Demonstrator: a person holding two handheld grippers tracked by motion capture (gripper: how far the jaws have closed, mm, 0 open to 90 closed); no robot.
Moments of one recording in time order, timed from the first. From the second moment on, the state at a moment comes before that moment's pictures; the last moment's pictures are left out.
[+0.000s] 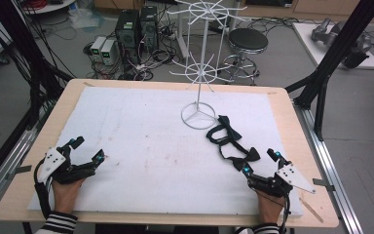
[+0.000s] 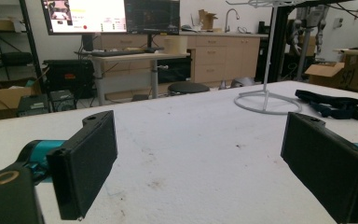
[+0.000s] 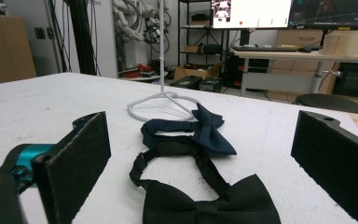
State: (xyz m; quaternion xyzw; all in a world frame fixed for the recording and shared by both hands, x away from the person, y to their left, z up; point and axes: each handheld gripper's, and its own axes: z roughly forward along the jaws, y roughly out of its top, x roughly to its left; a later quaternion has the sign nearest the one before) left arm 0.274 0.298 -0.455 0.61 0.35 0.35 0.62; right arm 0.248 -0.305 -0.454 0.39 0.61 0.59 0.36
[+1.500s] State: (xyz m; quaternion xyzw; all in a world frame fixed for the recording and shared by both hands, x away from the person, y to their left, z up) left arm 0.274 0.297 -0.455 0.60 0.35 0.36 0.62; right arm 0.256 -0.309 -0.445 0.40 0.62 0.57 0.37
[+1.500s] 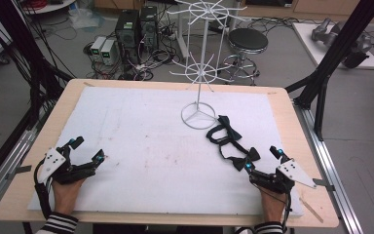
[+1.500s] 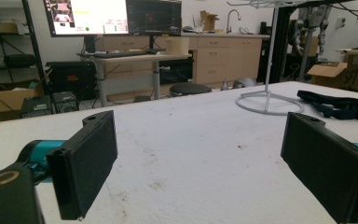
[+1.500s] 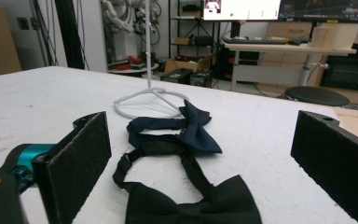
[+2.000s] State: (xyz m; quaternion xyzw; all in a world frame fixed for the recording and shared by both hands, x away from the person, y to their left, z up) left arm 0.273 0.297 -0.455 0.60 0.35 0.36 0.62; right arm 0.281 -0.329 -0.412 0.45 0.63 0.56 0.31
